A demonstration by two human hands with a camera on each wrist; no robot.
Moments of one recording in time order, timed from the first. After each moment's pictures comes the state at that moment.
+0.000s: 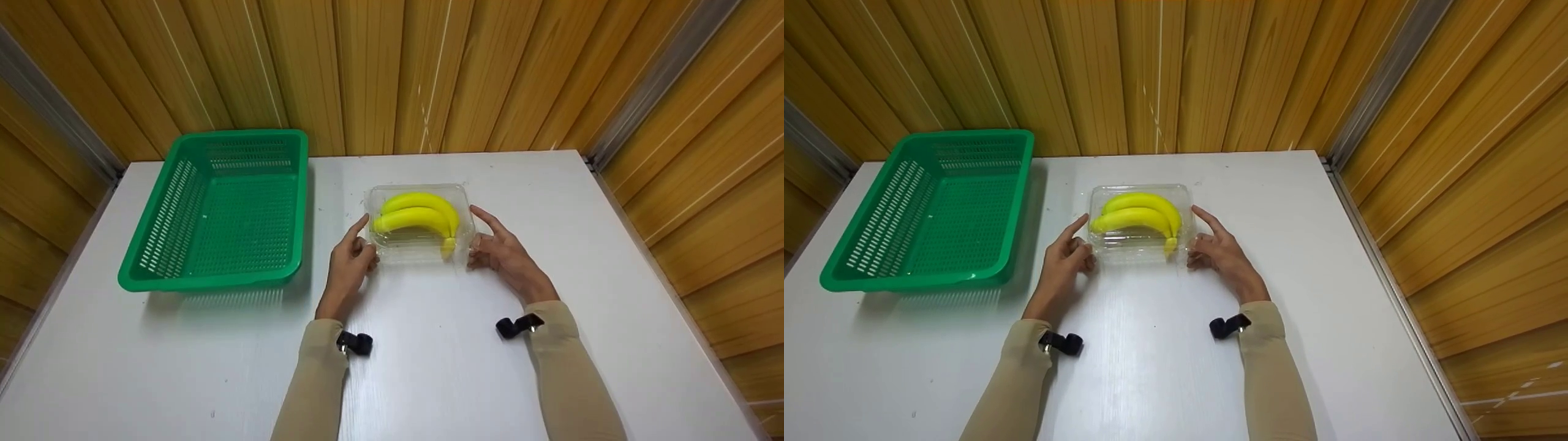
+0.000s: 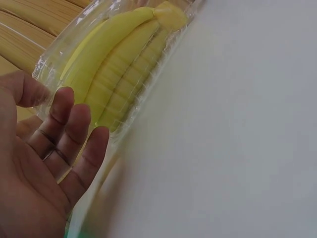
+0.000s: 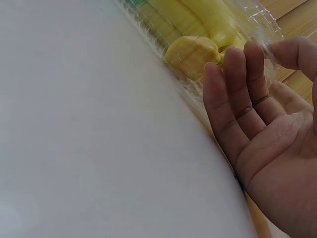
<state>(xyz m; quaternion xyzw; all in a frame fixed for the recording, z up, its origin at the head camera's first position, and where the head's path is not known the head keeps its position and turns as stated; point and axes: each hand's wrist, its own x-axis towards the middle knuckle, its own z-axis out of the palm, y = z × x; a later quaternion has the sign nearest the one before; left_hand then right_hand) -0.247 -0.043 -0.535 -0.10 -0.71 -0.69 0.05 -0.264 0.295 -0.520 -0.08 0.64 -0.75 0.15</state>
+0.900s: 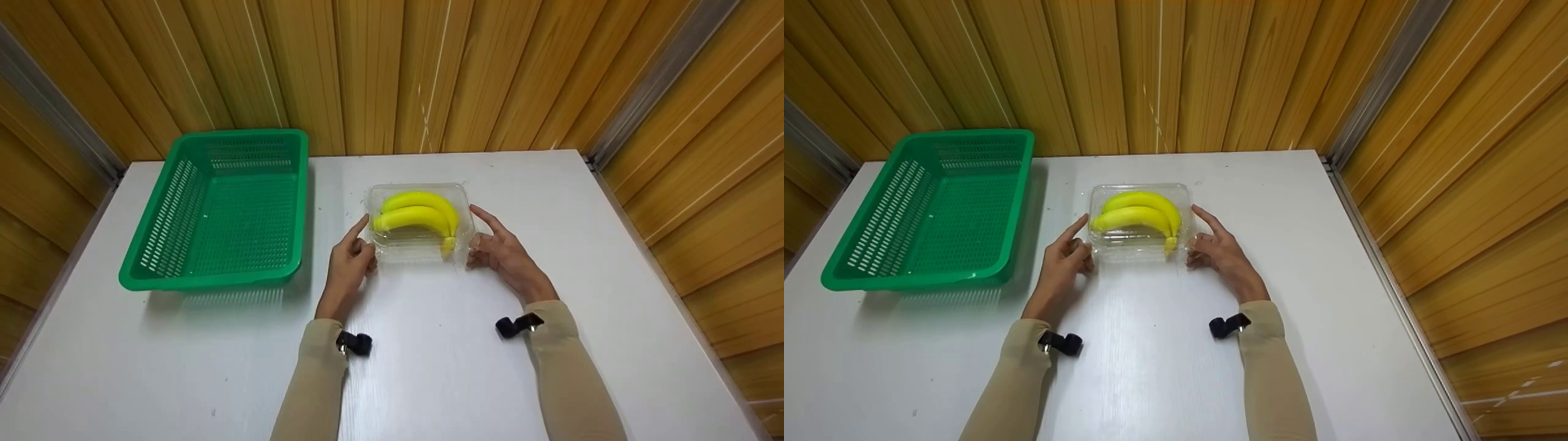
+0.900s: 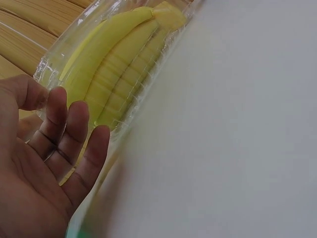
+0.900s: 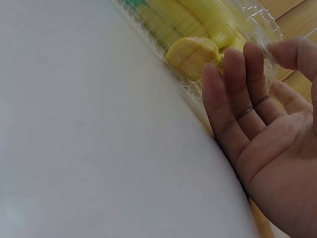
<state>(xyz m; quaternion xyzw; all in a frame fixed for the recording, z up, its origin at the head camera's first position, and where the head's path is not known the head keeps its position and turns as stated) -0.245 -0.044 -0.533 -0.09 -0.70 -0.70 0.04 -0.264 0.295 -0.522 -0.09 0.64 -0.75 0.15</state>
